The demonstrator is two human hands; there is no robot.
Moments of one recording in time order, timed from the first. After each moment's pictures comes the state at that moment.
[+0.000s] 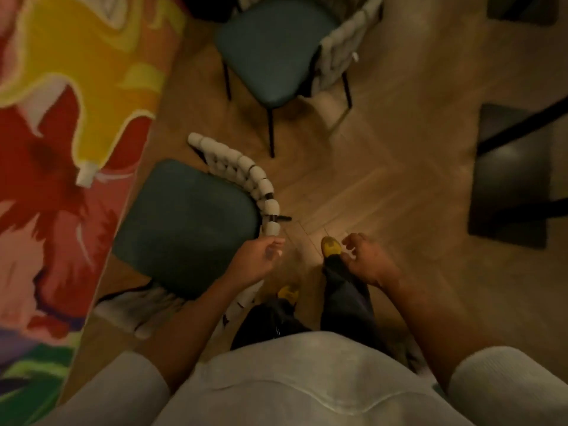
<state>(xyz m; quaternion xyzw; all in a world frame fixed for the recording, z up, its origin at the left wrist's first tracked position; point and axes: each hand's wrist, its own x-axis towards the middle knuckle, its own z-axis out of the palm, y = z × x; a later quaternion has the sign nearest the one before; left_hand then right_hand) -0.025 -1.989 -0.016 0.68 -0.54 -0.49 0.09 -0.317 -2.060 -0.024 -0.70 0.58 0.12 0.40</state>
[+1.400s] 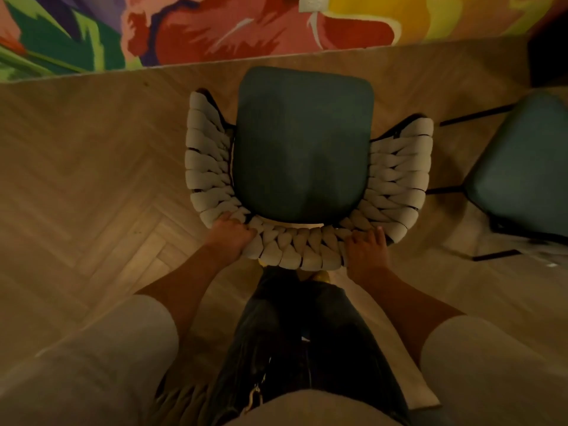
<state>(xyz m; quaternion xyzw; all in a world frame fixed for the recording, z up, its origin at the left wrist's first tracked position) 0.047 -1.809 -0.124 0.83 -0.36 -0.37 -0.18 -0.044 -2.125 -0.101 -0.90 -0.02 0.42 -0.11</state>
